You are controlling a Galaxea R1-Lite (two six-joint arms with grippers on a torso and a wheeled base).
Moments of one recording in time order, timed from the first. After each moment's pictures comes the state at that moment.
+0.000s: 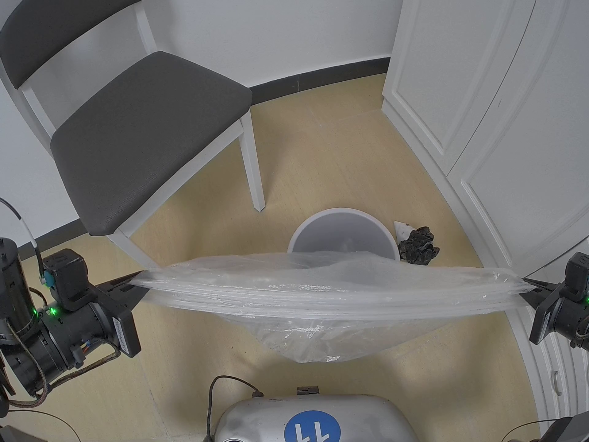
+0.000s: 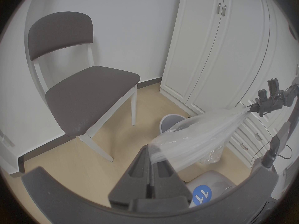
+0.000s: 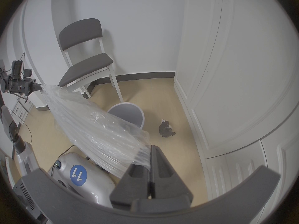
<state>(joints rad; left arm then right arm) -0.57 1.18 -0.39 -0.54 0.21 -0.01 0.35 1.01 -0.39 -0.30 -0.20 -0.11</state>
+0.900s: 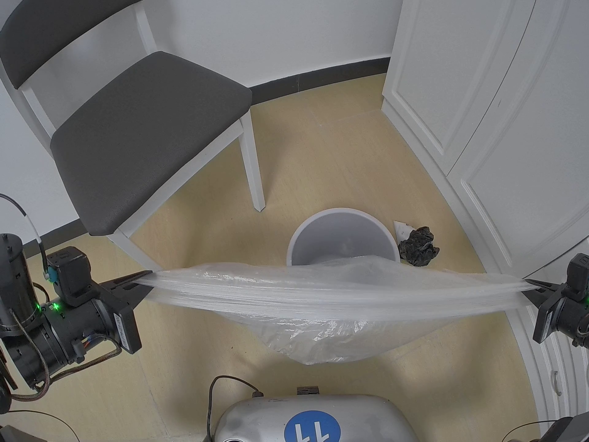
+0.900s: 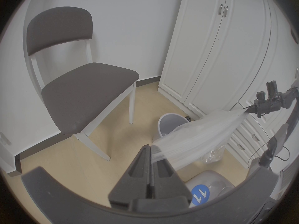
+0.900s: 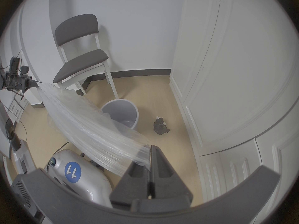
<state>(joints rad) -0.51 1.20 -0.39 -0.55 0.12 -0.02 0.29 1.01 -0.39 -0.27 -0.20 -0.14</state>
